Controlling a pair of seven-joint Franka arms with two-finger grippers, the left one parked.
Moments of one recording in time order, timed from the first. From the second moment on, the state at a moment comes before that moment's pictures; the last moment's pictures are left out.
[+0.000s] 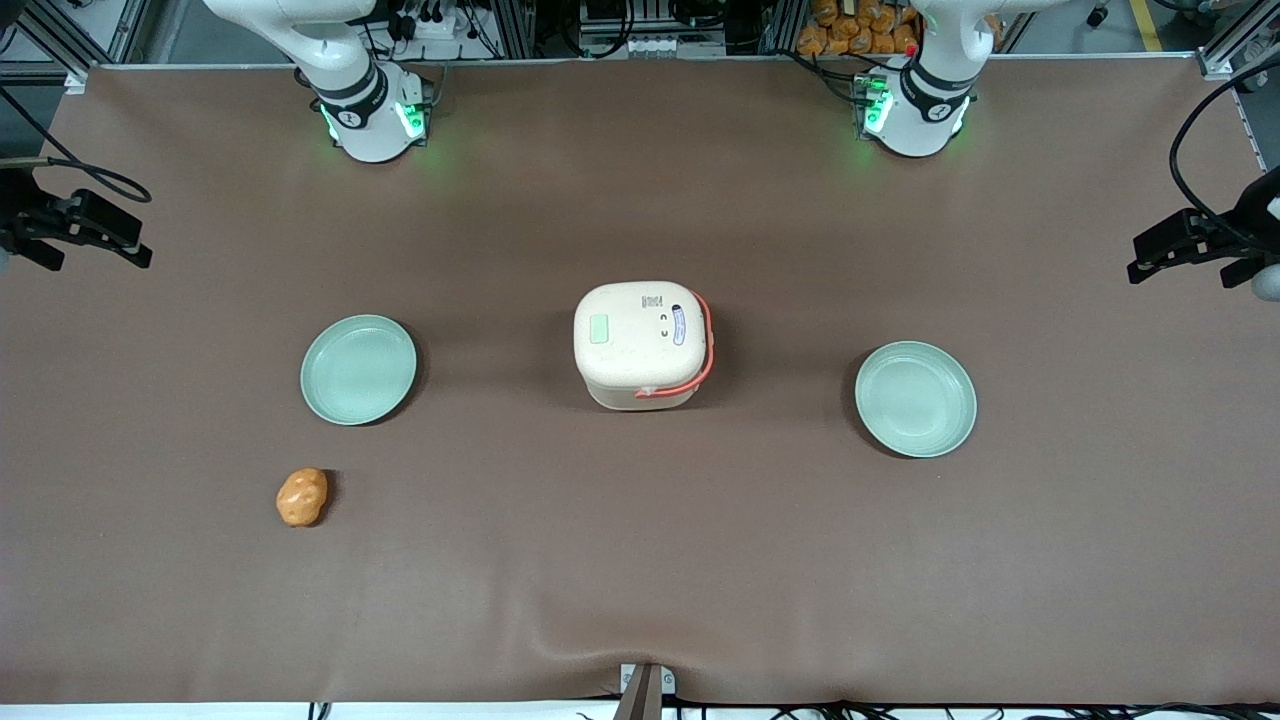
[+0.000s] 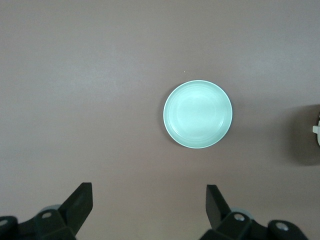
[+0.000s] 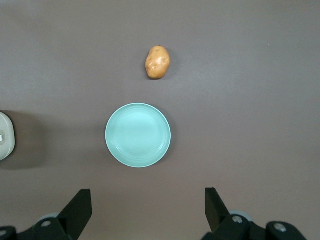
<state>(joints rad) 0.03 -0.07 -0.08 -1.65 0.01 1.59 -0.07</state>
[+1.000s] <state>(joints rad) 0.16 -0.03 -0.06 -1.65 0.01 1.64 0.01</state>
